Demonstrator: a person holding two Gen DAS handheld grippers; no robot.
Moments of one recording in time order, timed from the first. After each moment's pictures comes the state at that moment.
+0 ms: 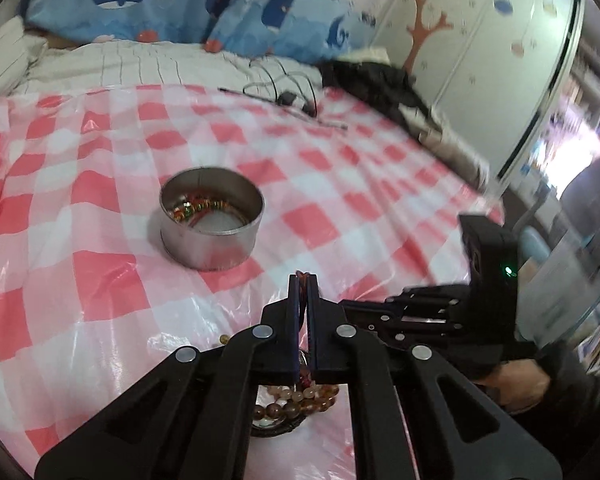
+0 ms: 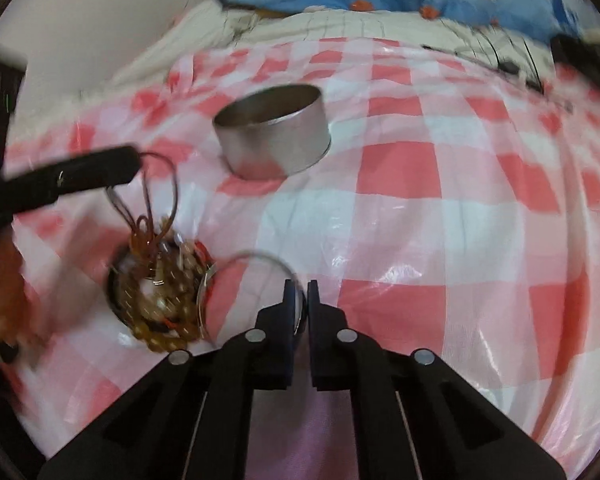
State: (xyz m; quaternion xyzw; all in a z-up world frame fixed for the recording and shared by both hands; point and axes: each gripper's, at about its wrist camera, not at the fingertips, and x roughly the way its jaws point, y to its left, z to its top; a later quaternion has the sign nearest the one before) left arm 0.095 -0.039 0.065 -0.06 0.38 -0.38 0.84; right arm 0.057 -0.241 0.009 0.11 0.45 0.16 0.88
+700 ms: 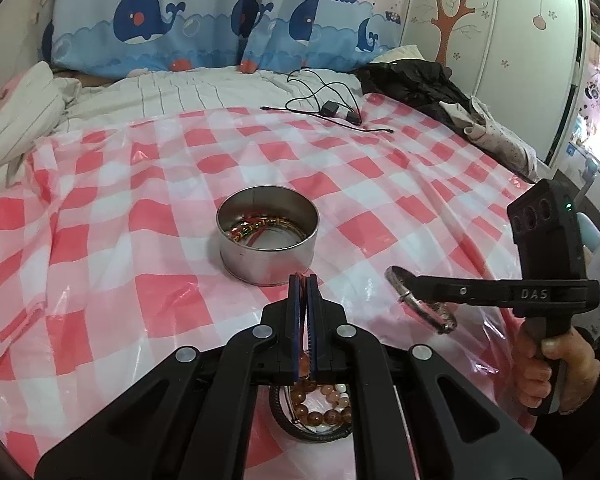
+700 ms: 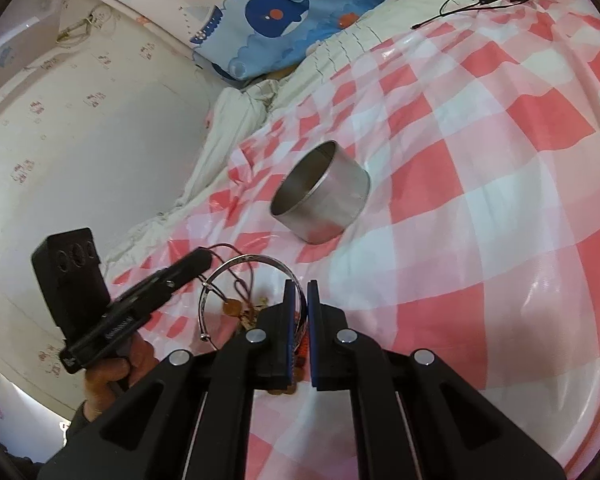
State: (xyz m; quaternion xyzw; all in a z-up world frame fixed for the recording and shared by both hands) left arm 0.094 -0.045 0.073 0.03 0.35 -0.29 0.89; right arm 0.058 -0.276 0.021 0.32 0.38 0.25 0.83
